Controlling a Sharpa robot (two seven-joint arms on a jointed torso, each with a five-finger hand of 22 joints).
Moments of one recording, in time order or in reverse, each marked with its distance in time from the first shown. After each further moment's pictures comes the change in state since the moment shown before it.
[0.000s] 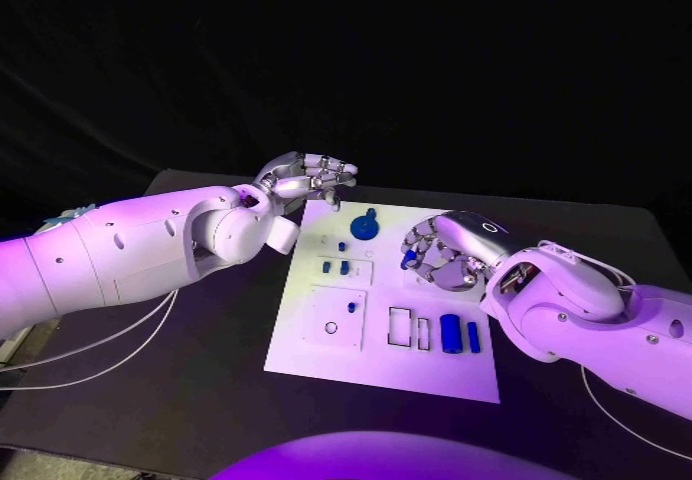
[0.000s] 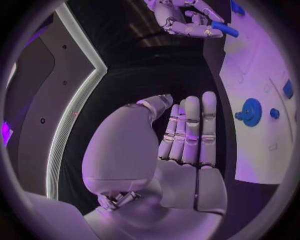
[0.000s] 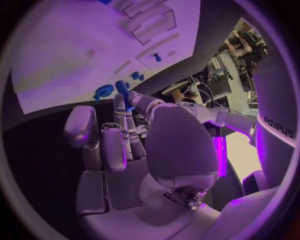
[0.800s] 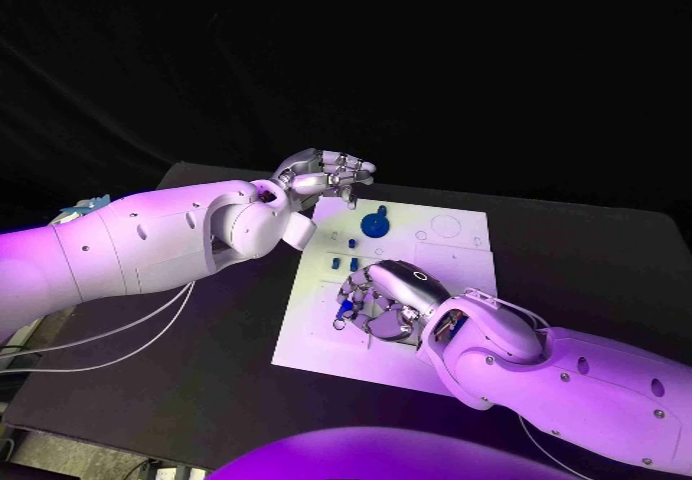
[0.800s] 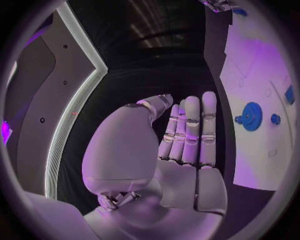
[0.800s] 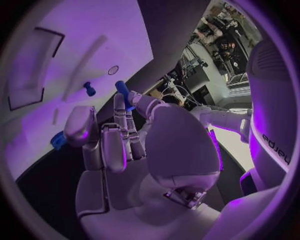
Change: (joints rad) left arm 0.000 0.019 -0.001 -0.007 0.000 0.005 0.000; left_hand 0.000 0.000 0.000 0.000 0.000 0.000 0.000 0.000 0.001 0.000 0.000 0.000 0.000 0.000 0.000 0.000 0.000 0.000 0.000 0.000 0.000 0.000; right arm -0.142 0.206 -0.015 -0.042 0.070 -0.007 0.064; right_hand 0.000 0.000 0.002 -0.003 0.003 0.002 0.002 0.004 0.001 0.000 0.000 -0.004 0.001 0.004 -0.004 0.000 0.000 0.000 0.000 0.000 -0.005 -0.004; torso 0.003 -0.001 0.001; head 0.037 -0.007
